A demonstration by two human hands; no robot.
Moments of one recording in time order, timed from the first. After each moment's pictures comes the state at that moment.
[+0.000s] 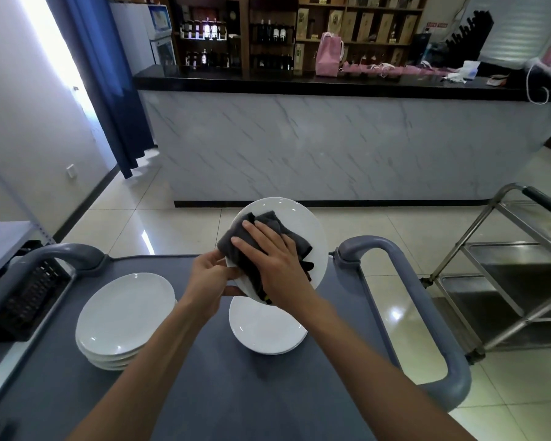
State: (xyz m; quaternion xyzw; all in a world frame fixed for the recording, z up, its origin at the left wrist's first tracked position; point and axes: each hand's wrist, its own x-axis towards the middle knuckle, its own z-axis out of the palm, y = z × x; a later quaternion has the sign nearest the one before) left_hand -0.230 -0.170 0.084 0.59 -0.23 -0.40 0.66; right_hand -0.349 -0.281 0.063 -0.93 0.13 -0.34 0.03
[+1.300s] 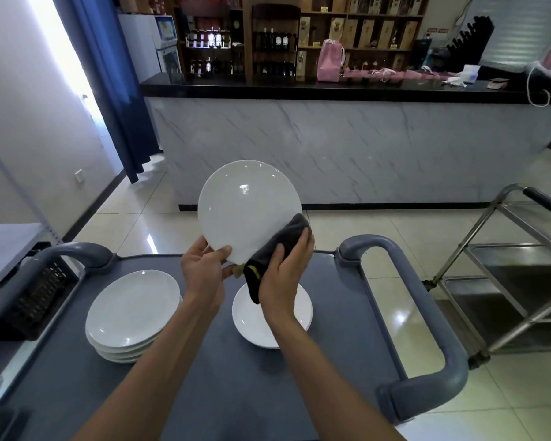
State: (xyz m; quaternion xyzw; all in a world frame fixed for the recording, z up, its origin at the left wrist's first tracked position) left_hand -0.247 -0.162 0.100 0.54 -0.13 -0.29 0.78; right_hand -0.332 -0.228 0.059 -0.61 0.42 -0.51 0.42
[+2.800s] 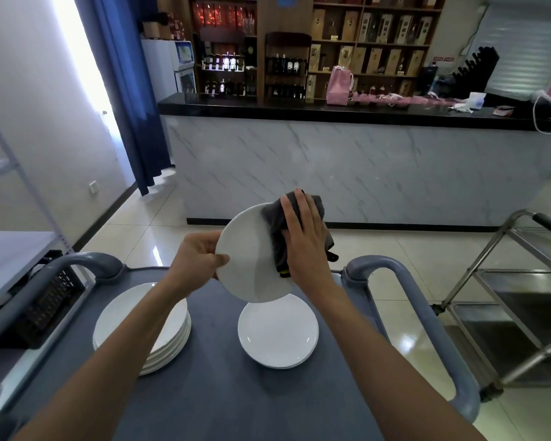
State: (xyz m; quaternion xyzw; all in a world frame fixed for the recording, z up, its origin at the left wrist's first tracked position) left_hand -0.183 -0.148 0.129 0.67 -0.39 -0.24 0.59; right_hand -0.342 -0.300 0.115 -0.87 0.24 -0.43 0.06
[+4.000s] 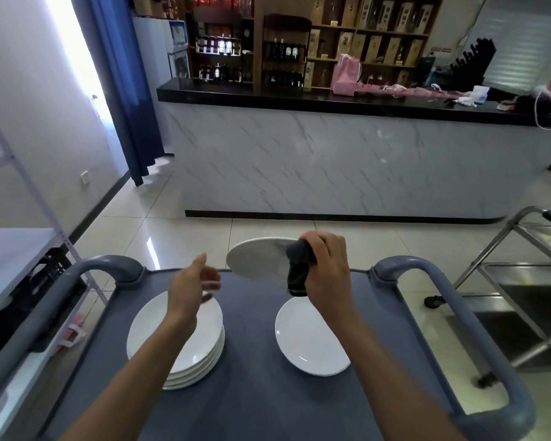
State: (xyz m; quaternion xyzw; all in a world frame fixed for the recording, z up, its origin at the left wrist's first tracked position) left_hand -0.093 -0.097 0.071 0.70 -0.14 -0.29 0.63; right_hand -0.287 -0.249 0.092 -0.82 0.21 -0.53 0.07
